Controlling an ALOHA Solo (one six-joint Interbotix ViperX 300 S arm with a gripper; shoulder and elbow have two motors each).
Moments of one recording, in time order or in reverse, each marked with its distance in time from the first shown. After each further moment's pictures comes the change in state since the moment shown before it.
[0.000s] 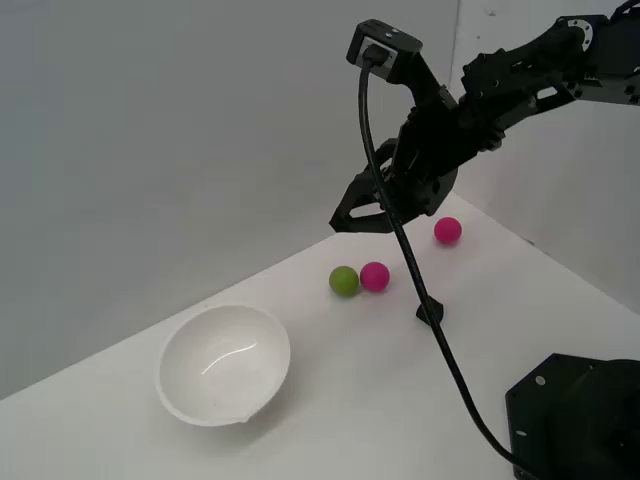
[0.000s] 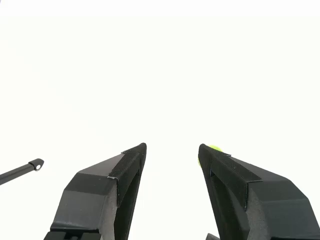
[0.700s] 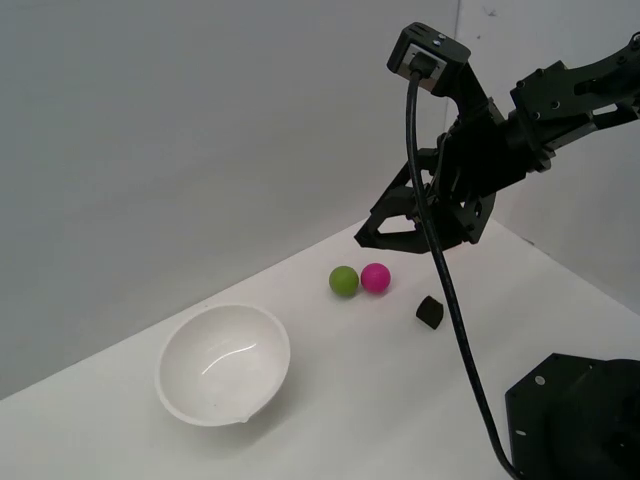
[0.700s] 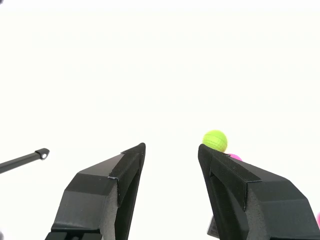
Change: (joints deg) arm -1.1 10.2 10.2 5.0 5.1 4.2 0.9 -5.1
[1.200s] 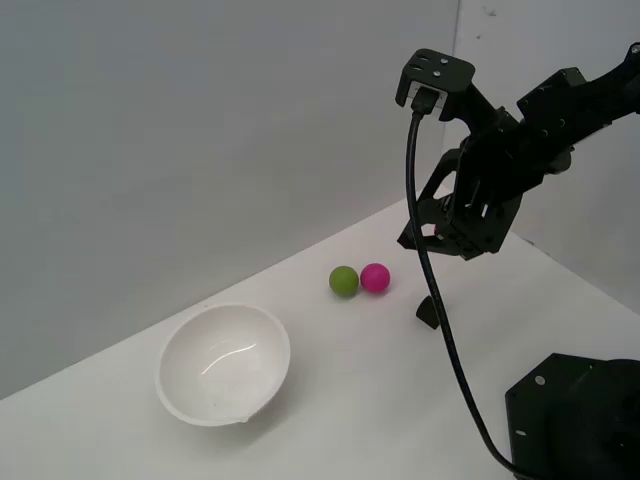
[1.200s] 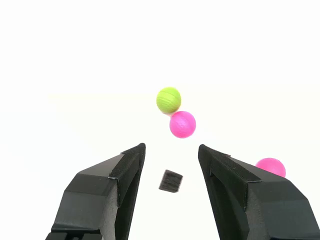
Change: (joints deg) arm 0.7 0.4 0.4 0.0 0.0 19.1 3.2 -8.0
